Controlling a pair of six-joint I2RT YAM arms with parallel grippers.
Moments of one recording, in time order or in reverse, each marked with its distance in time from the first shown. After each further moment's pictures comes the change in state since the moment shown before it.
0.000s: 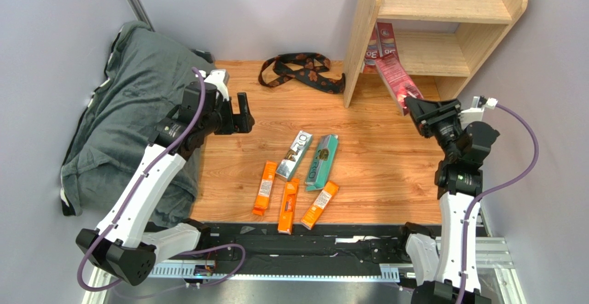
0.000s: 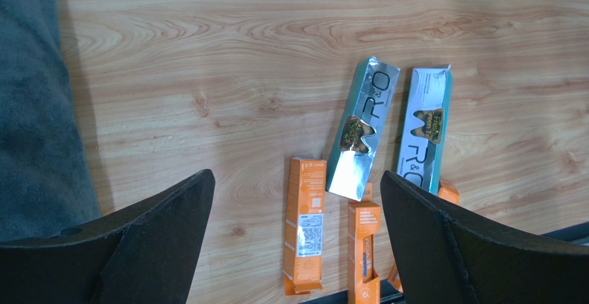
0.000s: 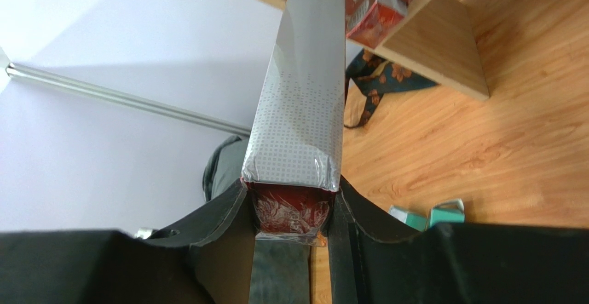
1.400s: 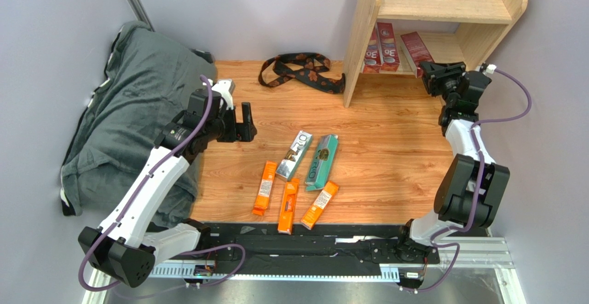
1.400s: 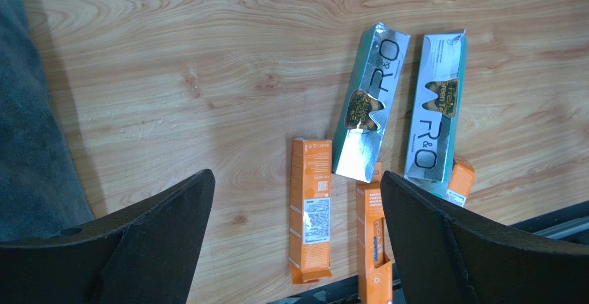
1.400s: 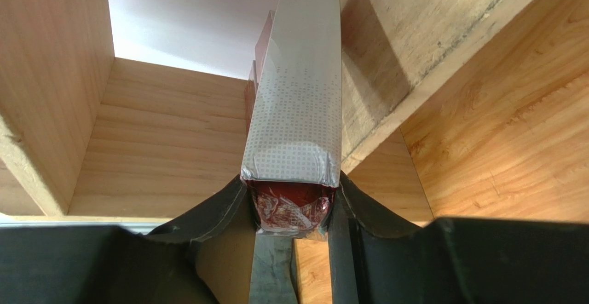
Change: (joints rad) left arm -0.002 -0.013 -0.098 0.026 0.048 0.028; right arm -0.052 0.786 0.344 0.321 0.157 0.057
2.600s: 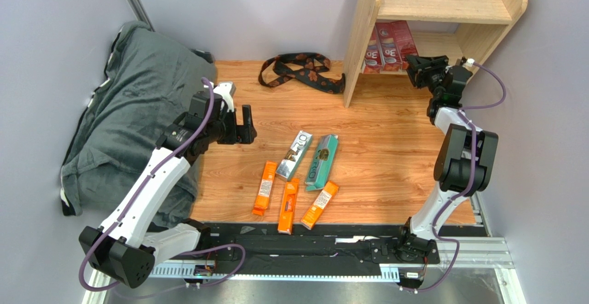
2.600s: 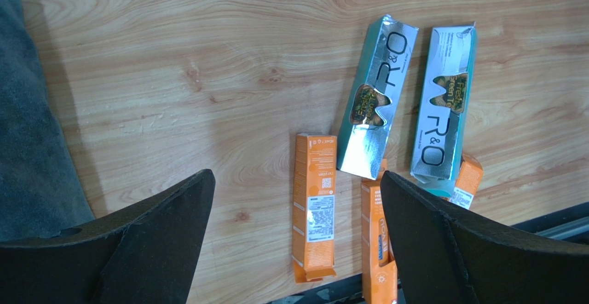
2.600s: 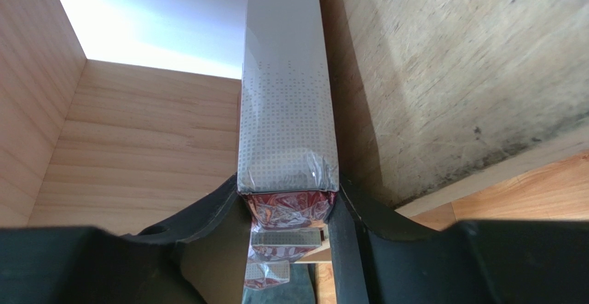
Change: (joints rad) left arm 0.000 -0.005 -0.033 0.010 -0.003 0.002; right arm 0.061 0.319 0.129 0.249 -0.074 0.115
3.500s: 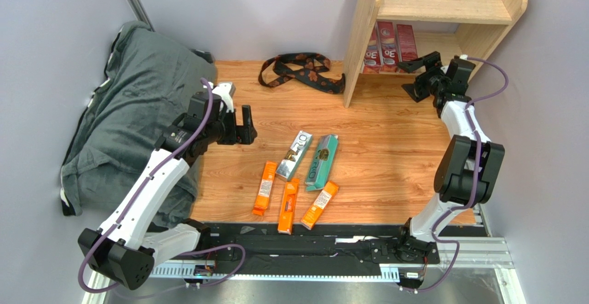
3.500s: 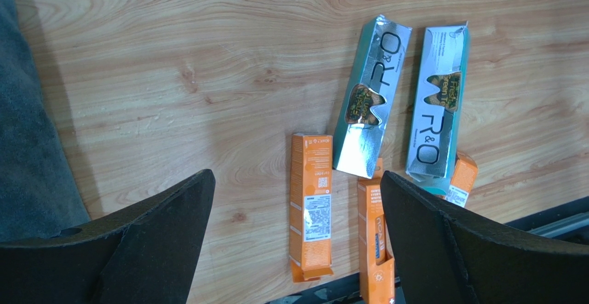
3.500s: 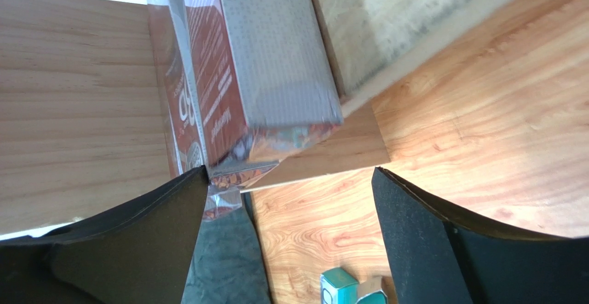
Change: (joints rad) left arm 0.000 -0.011 -0.004 0.004 0.013 0.000; right arm 0.004 -0.117 0.103 -0.579 -0.054 -0.307
